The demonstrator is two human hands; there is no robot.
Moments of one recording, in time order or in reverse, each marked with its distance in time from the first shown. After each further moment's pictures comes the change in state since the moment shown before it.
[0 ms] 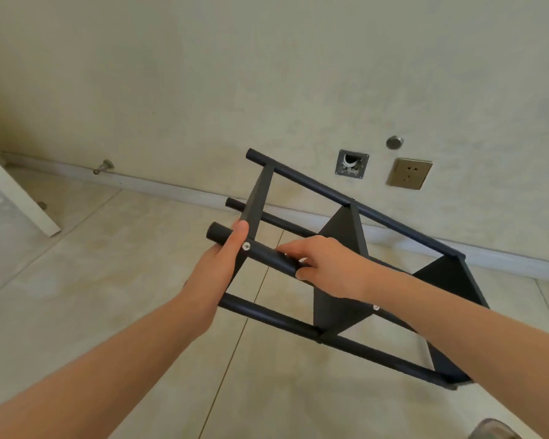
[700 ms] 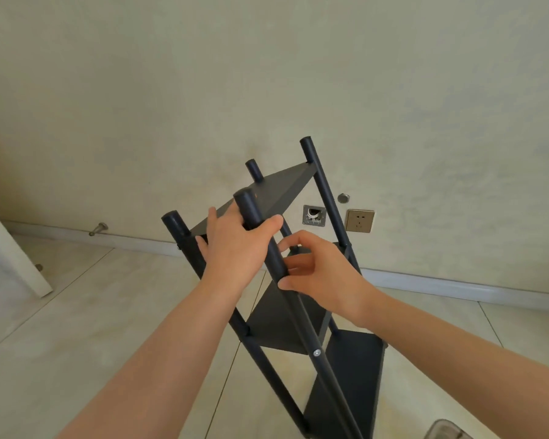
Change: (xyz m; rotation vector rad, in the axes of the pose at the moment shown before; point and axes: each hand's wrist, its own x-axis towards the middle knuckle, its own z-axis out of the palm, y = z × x) left_hand -0.132 0.126 0.017 0.193 0.187 0.578; right_hand -0.108 -0.069 -0.054 0.482 0.420 0.004
